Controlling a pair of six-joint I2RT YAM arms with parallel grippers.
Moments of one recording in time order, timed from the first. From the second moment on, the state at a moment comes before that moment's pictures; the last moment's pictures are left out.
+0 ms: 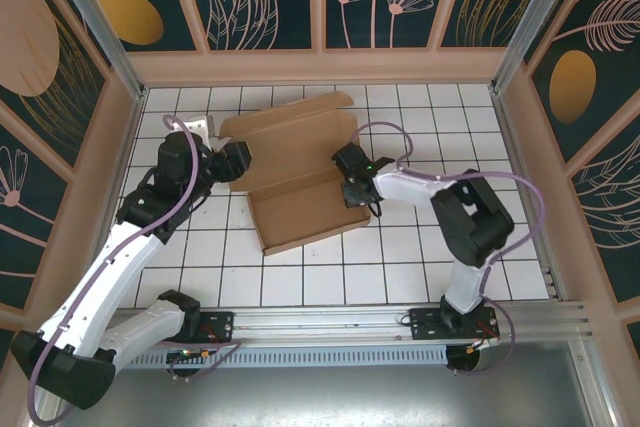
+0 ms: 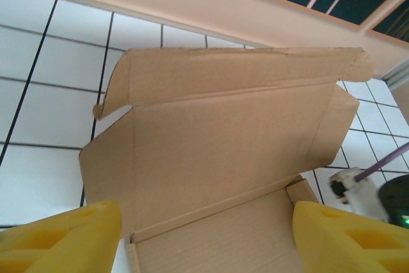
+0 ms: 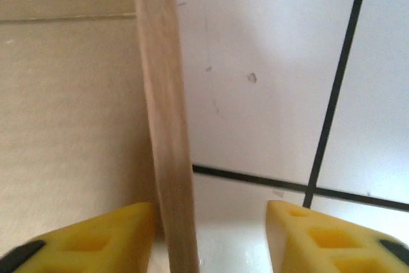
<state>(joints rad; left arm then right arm) -0.41 0.97 1.00 -0.52 -0.08 -0.50 0.68 1.78 1.09 -0.51 0.23 0.37</state>
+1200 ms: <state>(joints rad) -0.05 0.99 0.42 0.22 0.21 -0.46 0.22 1.80 1.30 -0.07 -0.68 0.05</state>
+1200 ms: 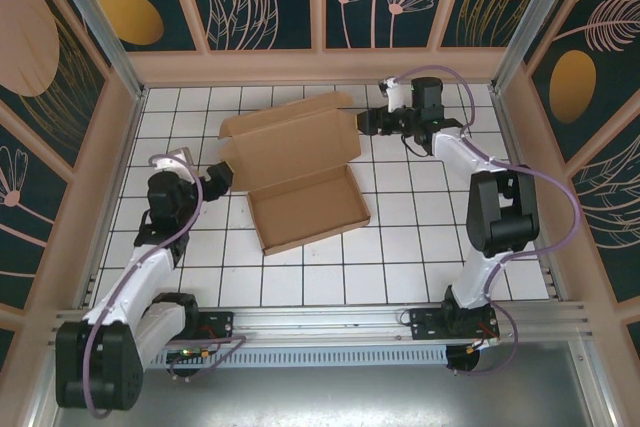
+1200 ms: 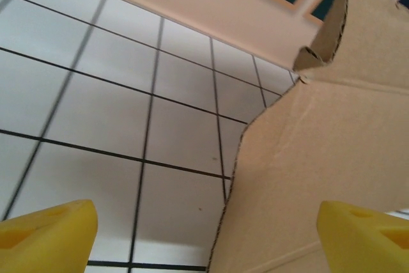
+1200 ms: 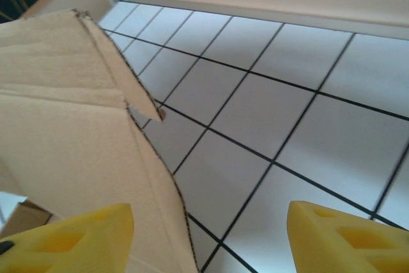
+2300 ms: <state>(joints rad) -0.07 1.41 0.82 0.24 0.54 -0.29 0.23 1.76 1.31 -0.06 -0.63 0.01</state>
